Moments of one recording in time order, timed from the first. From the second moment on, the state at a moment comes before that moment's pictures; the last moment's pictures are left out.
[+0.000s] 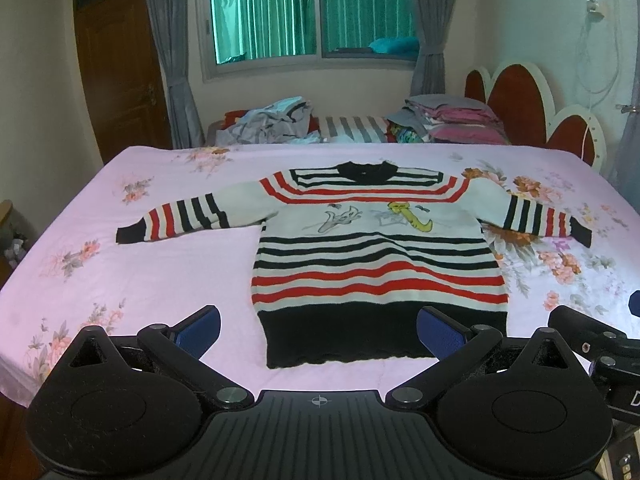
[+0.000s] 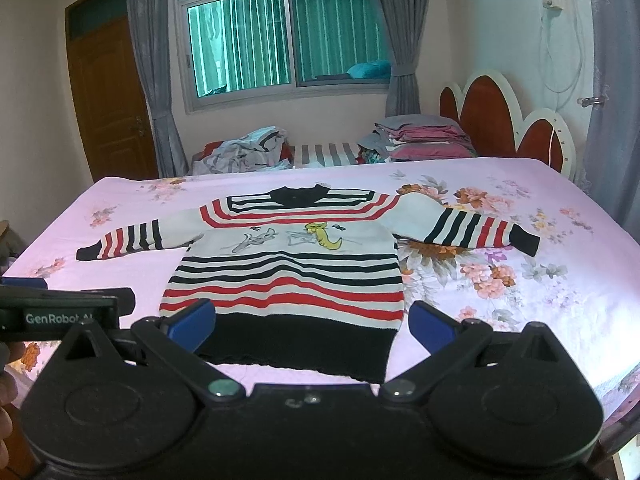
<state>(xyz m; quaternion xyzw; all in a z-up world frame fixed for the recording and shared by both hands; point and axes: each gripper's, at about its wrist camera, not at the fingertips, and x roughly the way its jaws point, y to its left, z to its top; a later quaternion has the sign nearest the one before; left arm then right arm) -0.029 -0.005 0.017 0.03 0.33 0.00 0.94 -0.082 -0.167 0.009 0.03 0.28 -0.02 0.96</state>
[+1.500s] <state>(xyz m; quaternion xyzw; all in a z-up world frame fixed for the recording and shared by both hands) 0.151 0.013 -0.034 0.05 0.38 -0.03 0.92 0.059 -0.173 -0.025 0.05 0.31 -0.13 0.94</state>
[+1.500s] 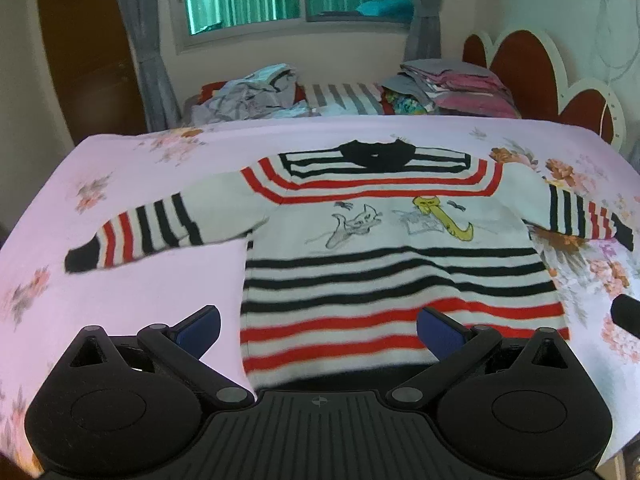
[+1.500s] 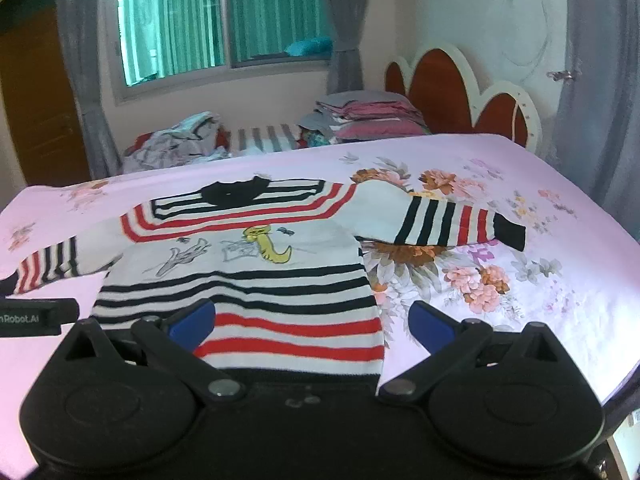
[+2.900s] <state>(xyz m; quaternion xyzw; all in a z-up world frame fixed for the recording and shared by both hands) 0.356 -0.104 -0.143 0.04 0.45 0.03 0.89 0.218 -0.464 -0.119 0.14 0.36 -0.24 0.89</state>
